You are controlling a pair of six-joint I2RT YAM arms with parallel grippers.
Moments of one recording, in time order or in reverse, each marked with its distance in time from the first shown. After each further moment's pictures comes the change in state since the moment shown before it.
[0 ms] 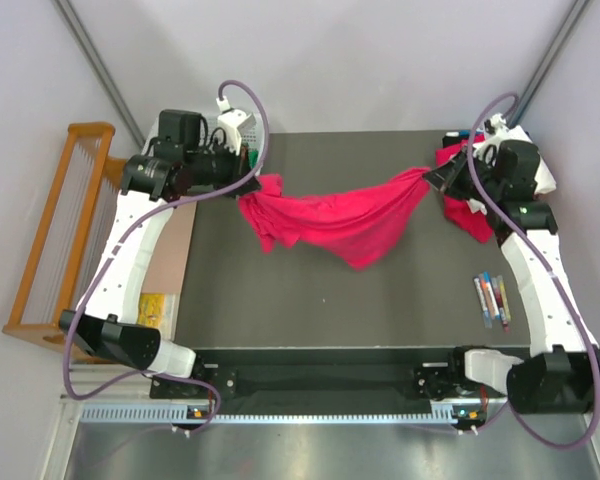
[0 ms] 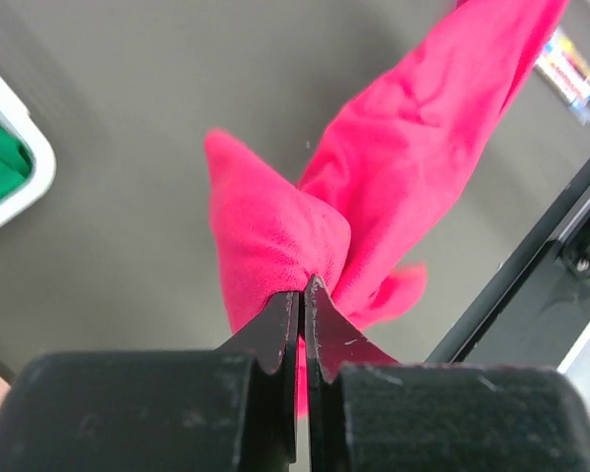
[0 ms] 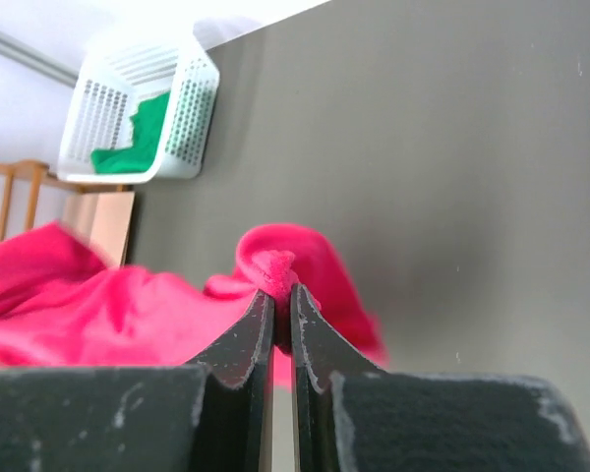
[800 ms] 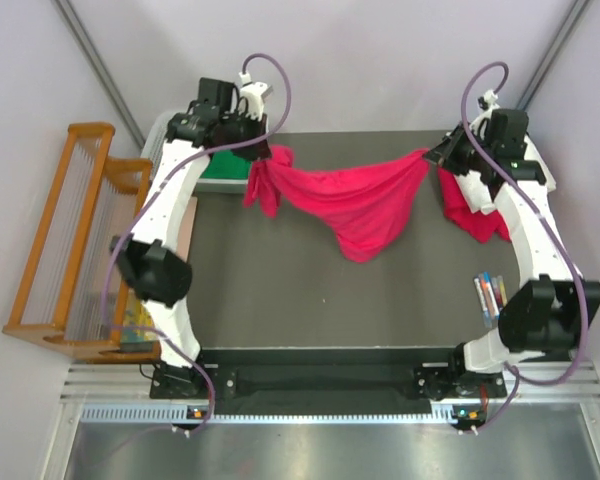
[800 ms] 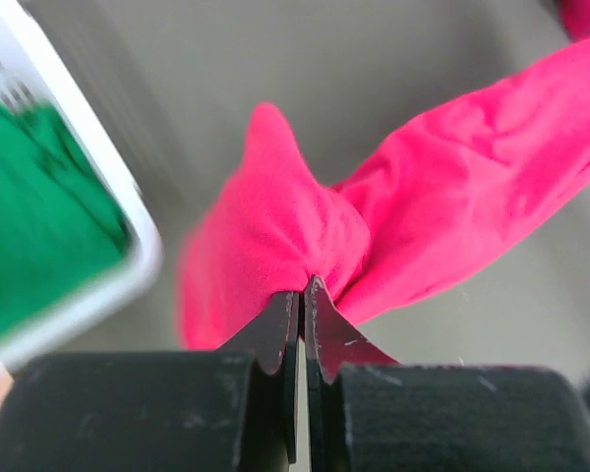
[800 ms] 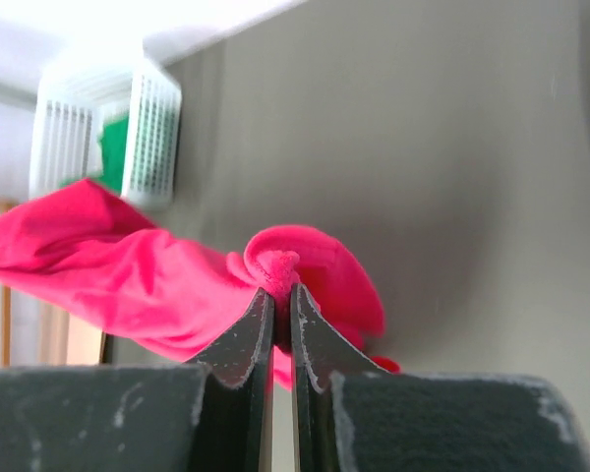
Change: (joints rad) left arm 0.000 0.396 0.300 0.026 -0.147 -0.033; right arm -0.038 0.272 0.208 -0.045 -0.015 0.000
